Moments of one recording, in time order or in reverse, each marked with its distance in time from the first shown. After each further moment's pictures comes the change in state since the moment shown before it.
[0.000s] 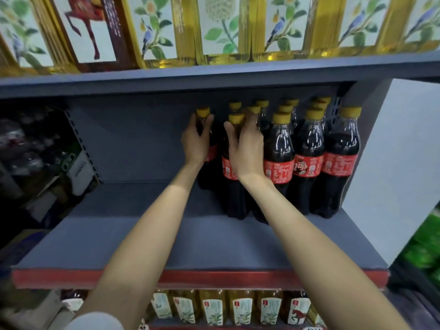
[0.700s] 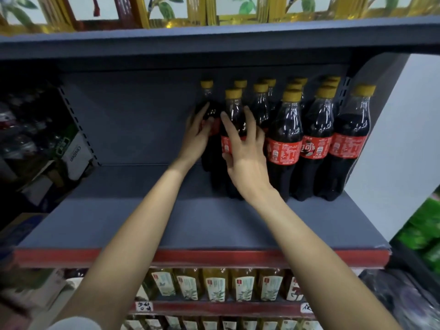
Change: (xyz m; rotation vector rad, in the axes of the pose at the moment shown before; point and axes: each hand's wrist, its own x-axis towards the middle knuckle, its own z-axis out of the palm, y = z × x) left_hand -0.027 -0.015 -0.026 -0.028 -0.326 -0.130; right_hand -0.056 0.013 0.001 -0.488 -0.253 -0.158
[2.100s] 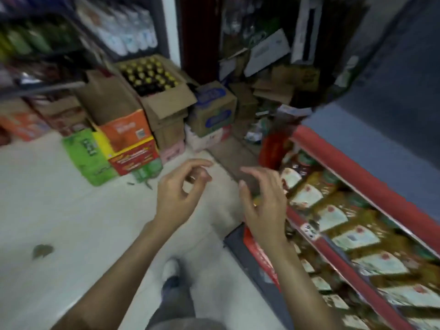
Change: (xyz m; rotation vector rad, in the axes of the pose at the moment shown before) left_hand -0.453 -0.075 -0.325 0.412 0.710 -0.282; right_hand -0.242 -0.317 0.147 0.877 -0.430 -0.355
